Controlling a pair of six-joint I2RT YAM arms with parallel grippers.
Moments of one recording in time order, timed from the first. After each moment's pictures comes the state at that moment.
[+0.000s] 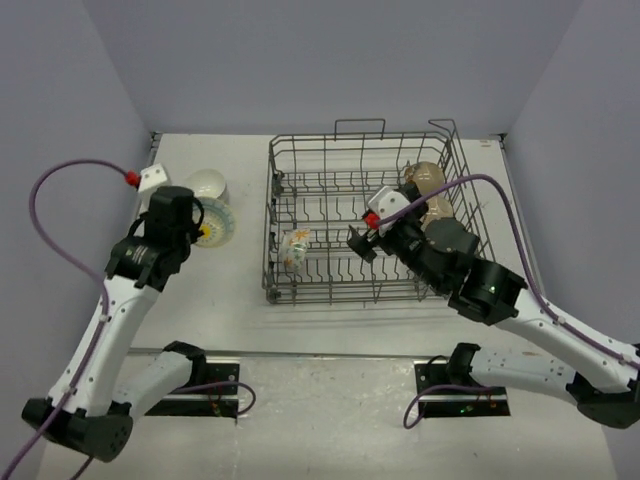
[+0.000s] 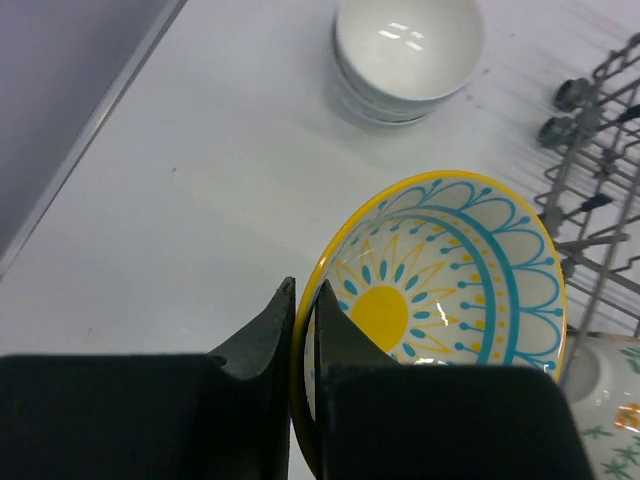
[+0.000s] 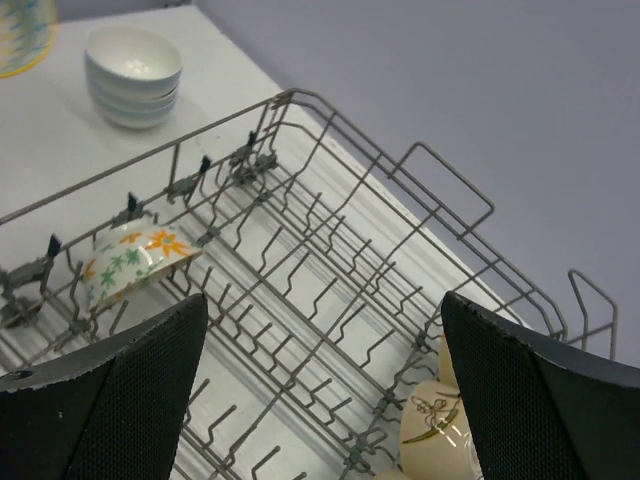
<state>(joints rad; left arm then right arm) -0.34 0.99 1.17 -0.88 -0.57 -0.55 1.04 0.95 1.11 -0.28 0.41 -0.40</state>
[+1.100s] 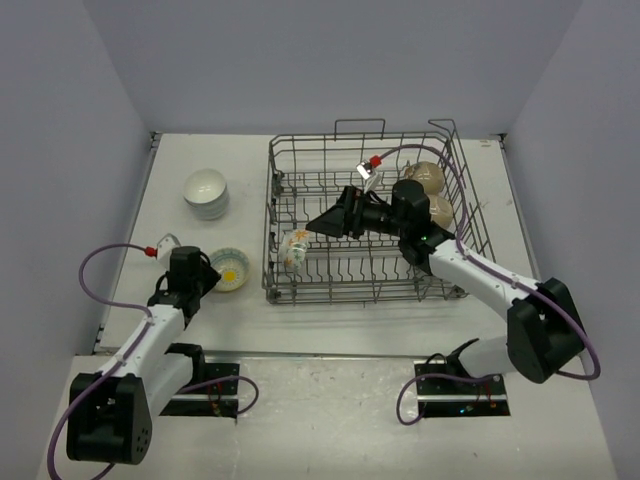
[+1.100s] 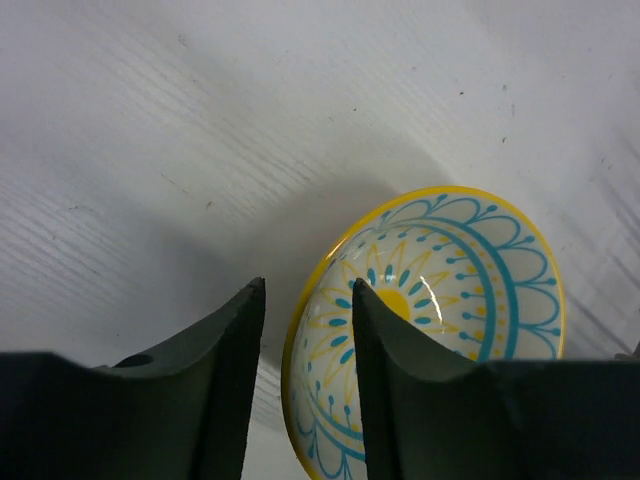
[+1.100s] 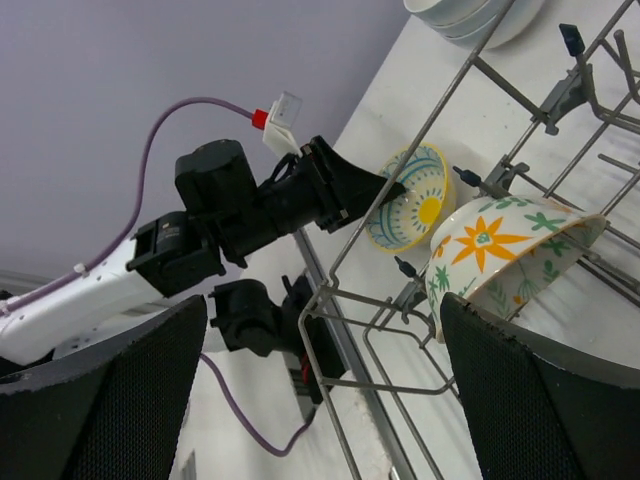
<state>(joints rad) -0.06 0.92 0.31 -0.18 -0.24 -0.77 0.56 1.37 0.90 0.31 -0.66 0.85</state>
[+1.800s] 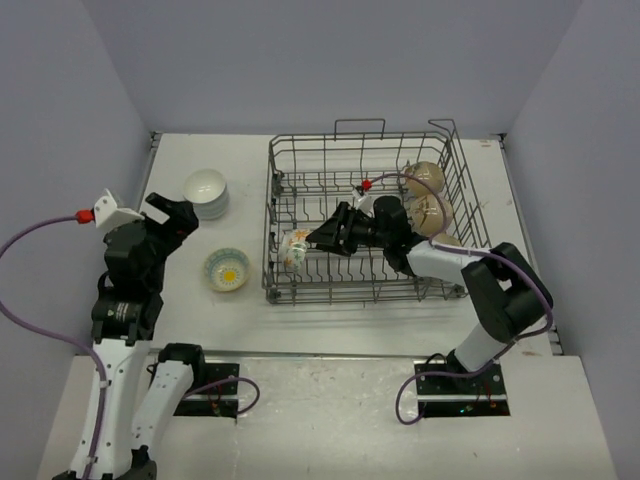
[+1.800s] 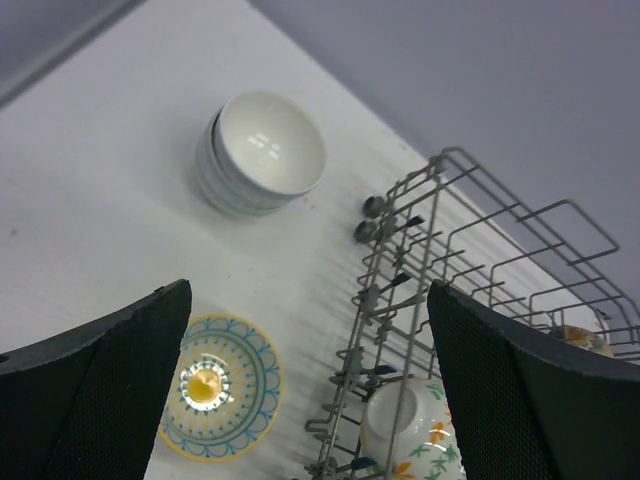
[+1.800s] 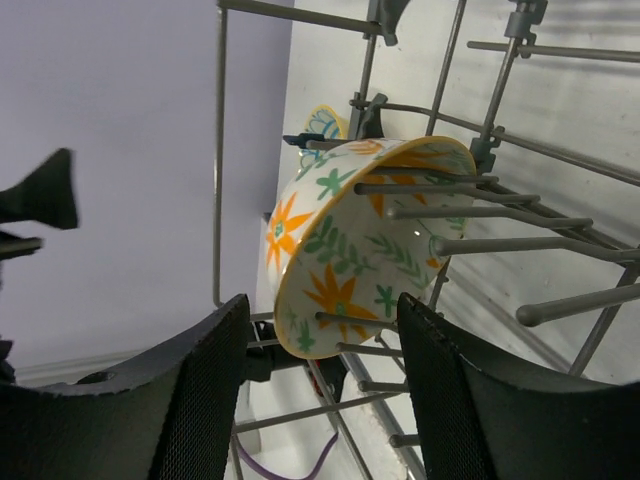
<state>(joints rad) -0.06 0.62 0.83 -0.52 -0.27 -0.70 0.56 1.62 0.80 0.50 -0.60 1.09</state>
